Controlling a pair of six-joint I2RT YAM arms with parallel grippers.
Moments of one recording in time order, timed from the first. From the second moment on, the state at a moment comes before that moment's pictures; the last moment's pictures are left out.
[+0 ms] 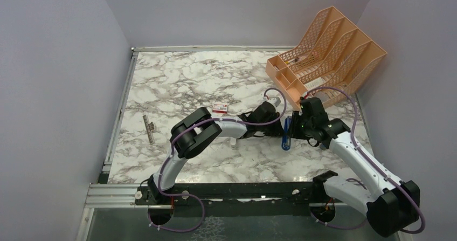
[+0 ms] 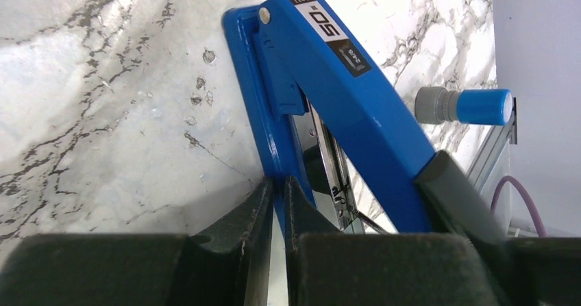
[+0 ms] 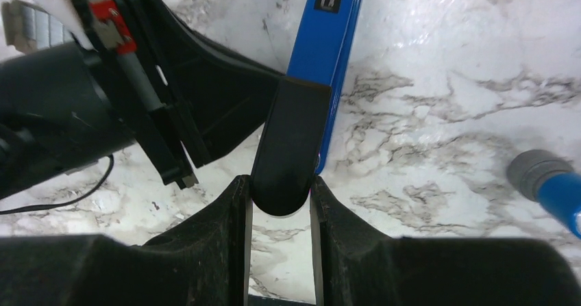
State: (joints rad) left arm -0.99 2.16 1.30 0.28 0.19 -0.83; right arm 0.39 0.98 0.74 -0.69 0.05 0.44
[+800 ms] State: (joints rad) left arm -0.99 2.09 1.23 0.26 0.07 -0.80; right arm 0.40 1.22 0.67 -0.58 0.03 0.57
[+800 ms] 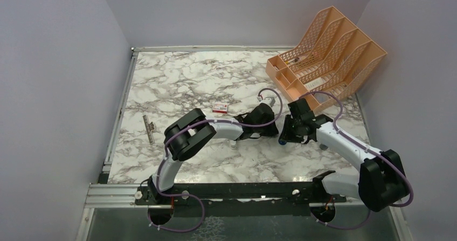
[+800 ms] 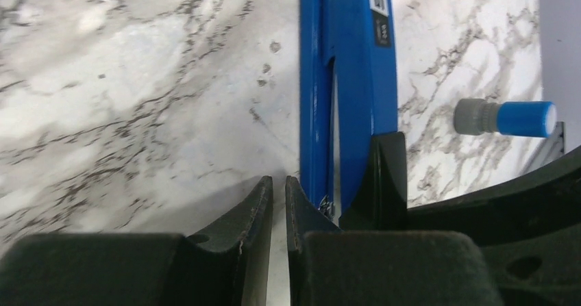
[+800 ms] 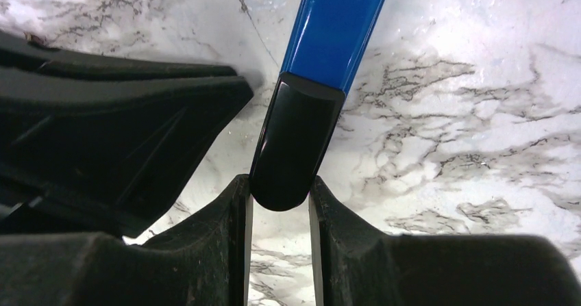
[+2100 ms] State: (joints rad) left arm -0.99 1.98 1.10 0.24 -0.03 -0.79; right arm 0.40 1.25 0.86 -0.64 0.18 0.58
